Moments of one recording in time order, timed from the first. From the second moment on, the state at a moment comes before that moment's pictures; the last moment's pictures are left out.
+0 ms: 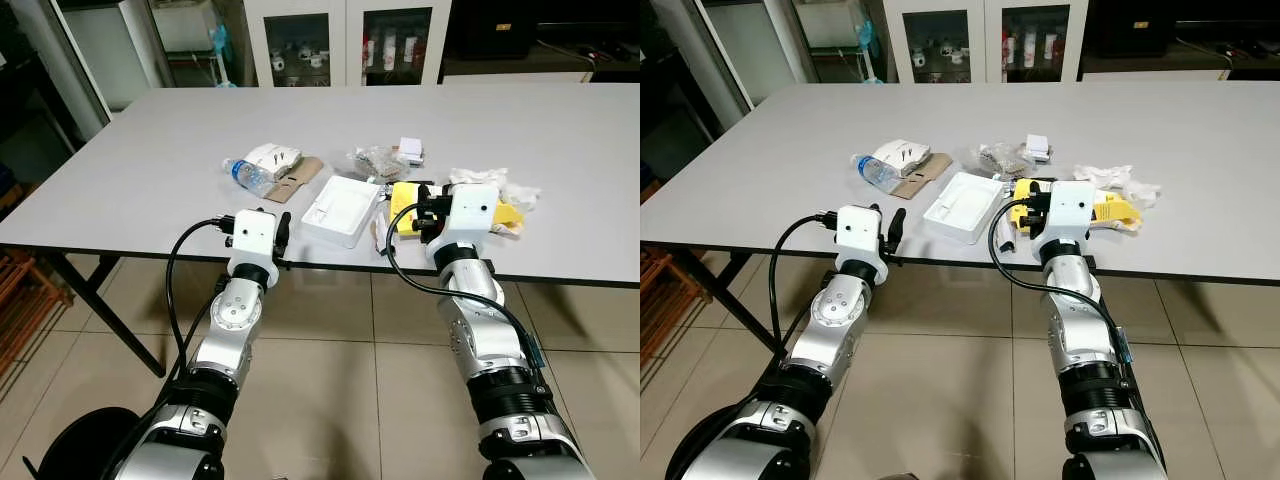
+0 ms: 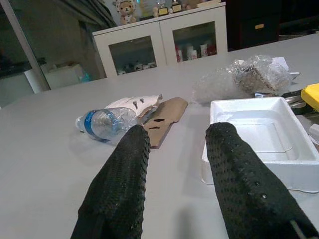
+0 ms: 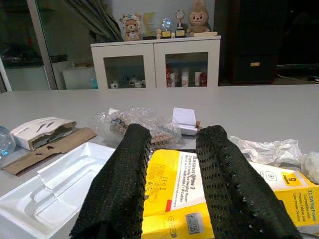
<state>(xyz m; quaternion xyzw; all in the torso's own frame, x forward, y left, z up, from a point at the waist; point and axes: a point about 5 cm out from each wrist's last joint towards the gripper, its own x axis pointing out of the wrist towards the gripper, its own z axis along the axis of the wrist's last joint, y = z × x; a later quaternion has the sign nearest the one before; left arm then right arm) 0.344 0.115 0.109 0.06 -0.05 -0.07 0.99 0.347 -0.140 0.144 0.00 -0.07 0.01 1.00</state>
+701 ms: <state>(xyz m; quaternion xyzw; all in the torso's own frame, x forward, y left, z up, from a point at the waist) 0.345 0.124 0.108 0.07 -0.05 -0.05 1.00 0.347 -0.132 0.145 0.00 -0.07 0.03 1.00</state>
